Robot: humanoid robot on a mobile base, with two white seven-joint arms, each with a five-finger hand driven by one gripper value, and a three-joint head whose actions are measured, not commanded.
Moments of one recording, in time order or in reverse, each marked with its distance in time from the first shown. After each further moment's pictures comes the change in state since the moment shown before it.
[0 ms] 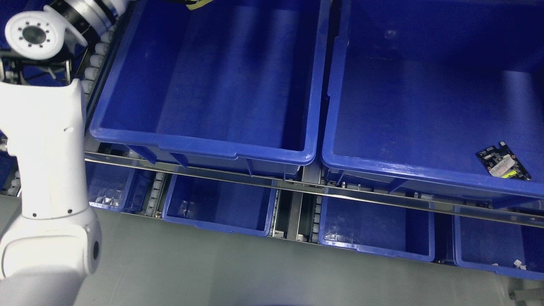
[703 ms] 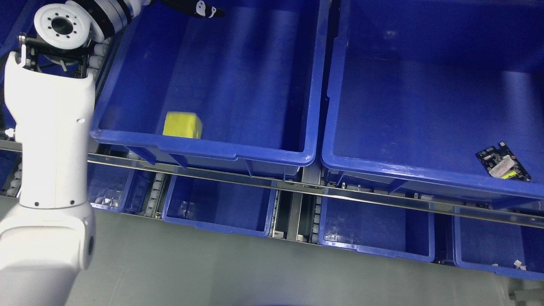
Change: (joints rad) left arm 0.017 -0.027 -0.007 0.061 -0.066 -0.006 0.052; right arm 0.000 0.000 0.000 0.000 0.000 -0.002 0.000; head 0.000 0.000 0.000
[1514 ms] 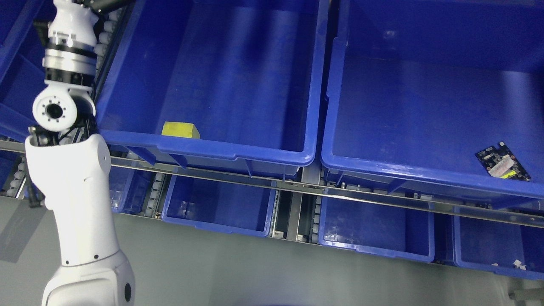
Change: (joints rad) left arm 0.294 -0.137 0.271 -0.148 0.267 -0.379 0.451; right arm 0.000 0.000 0.000 0.000 0.000 0.000 0.000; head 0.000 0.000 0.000
